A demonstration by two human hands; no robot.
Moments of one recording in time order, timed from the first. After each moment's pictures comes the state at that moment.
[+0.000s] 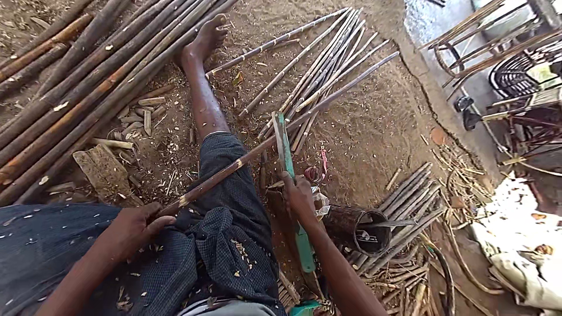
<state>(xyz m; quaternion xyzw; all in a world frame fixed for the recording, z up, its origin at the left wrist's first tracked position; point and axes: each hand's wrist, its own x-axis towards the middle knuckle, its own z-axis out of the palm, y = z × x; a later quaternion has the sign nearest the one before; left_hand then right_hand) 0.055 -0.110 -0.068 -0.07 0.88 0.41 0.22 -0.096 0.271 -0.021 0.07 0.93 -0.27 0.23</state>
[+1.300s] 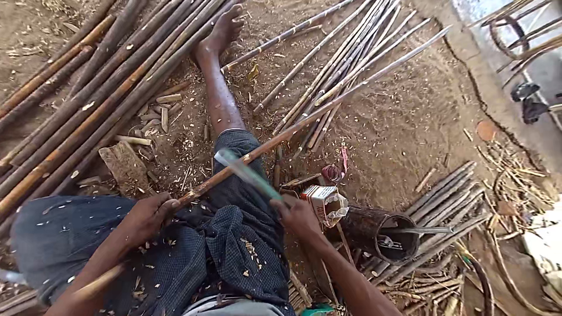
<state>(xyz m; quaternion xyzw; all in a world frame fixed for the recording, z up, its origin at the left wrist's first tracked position) 0.043 -0.117 -0.066 -0.13 0.83 0.47 0.28 -0.065 0.272 -0.035 -0.04 0.93 -0.24 0.26</state>
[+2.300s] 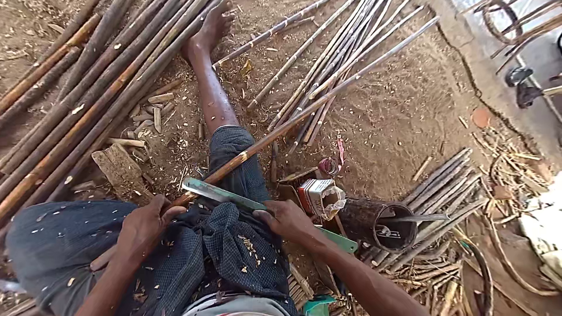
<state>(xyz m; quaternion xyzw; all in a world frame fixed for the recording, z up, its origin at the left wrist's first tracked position) 0.064 -0.093 -0.068 -0.13 0.95 0.28 0.10 -0.063 0.248 -0.008 -0.12 0.91 -0.17 0.35</state>
